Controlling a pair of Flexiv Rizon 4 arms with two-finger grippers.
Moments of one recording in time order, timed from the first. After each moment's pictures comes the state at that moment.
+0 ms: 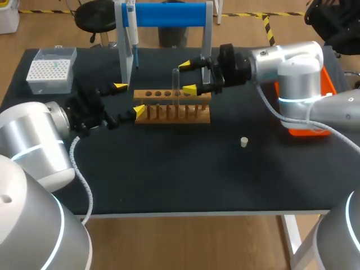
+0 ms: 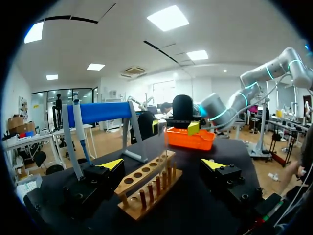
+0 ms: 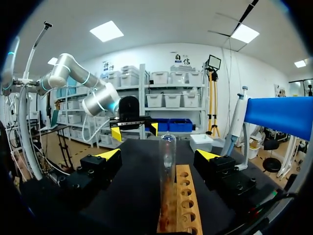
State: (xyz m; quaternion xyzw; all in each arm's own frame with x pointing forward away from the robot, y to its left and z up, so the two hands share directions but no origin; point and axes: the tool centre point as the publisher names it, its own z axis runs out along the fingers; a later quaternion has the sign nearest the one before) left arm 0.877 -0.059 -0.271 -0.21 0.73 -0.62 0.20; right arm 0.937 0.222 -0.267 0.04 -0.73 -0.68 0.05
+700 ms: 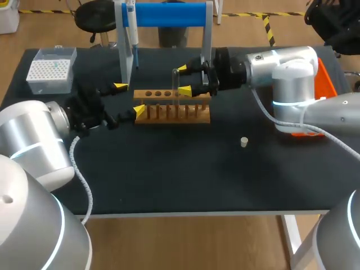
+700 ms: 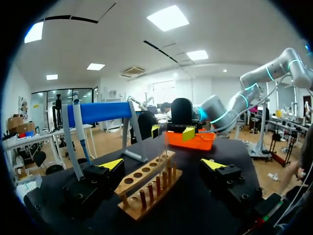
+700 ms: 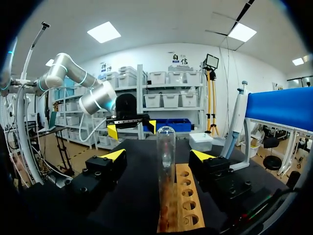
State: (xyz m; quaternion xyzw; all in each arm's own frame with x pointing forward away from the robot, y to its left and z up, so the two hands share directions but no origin) left arm 0.877 -0.059 -0.271 -0.21 0.73 -0.62 0.20; right arm 0.939 0.233 -0.277 0.03 -0.73 -0.68 0.05
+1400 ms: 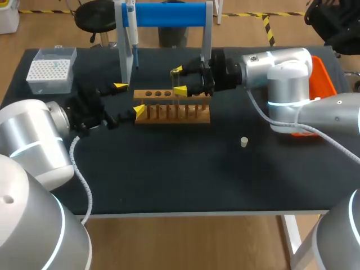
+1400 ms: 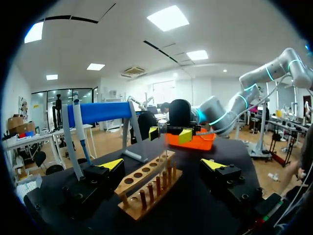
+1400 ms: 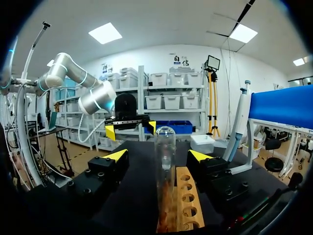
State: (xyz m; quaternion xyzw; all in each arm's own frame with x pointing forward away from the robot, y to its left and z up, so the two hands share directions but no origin) left arm 0.877 -0.059 -0.271 -0.21 0.73 -0.62 0.20; right arm 0.940 0.245 -0.278 0.04 -0.72 -0.69 0.05
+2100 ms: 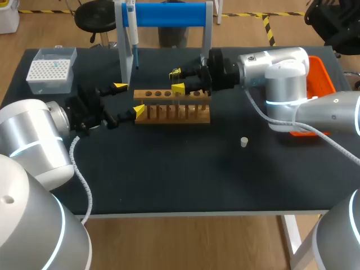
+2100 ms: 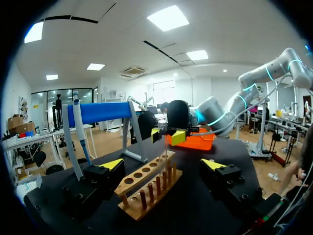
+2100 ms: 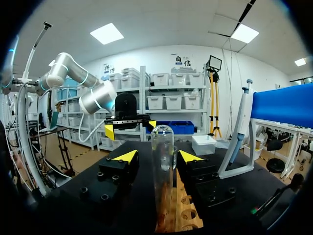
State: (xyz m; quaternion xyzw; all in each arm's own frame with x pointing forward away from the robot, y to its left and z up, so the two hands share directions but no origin) left arm 0.877 -0.059 -0.271 -0.21 0.73 -0.62 0.20; right arm 0.941 0.250 -0.281 0.04 -0.72 -0.69 0.06
